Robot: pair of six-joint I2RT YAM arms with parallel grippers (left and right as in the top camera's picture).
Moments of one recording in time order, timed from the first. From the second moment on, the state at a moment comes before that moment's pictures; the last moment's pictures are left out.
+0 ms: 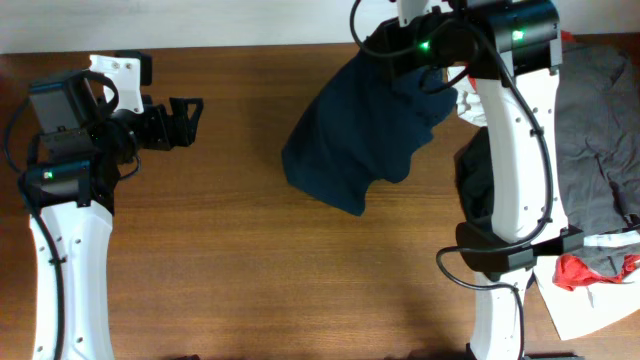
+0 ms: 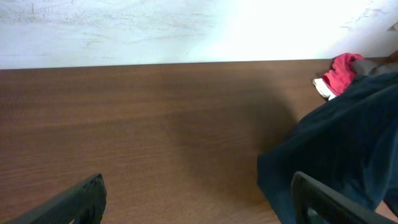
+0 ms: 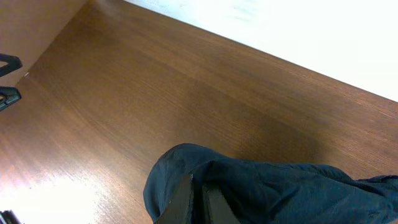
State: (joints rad) left arm 0.18 1.41 1.40 -0.63 0.49 0.06; right arm 0.27 2.20 2.90 -1.51 -0.43 -0.08
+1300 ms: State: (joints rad) left arm -0.02 1.57 1.40 -0.58 0.32 0.09; right arm 0.15 2.22 2.17 -1.08 -0.37 0.04
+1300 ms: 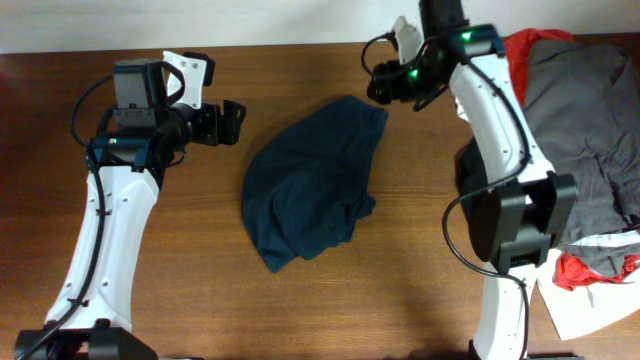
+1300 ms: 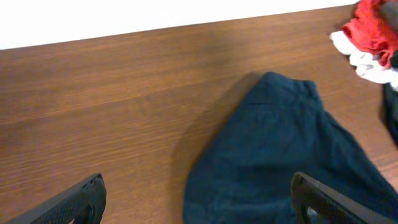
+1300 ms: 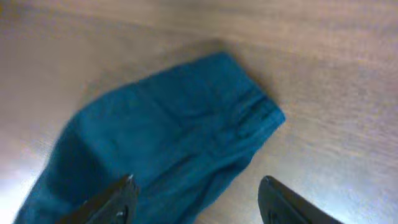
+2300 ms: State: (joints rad) left arm 0.00 1.57 1.40 -0.59 0.27 0.09; right arm 0.16 2.23 1.61 -0.33 -0.31 0.32
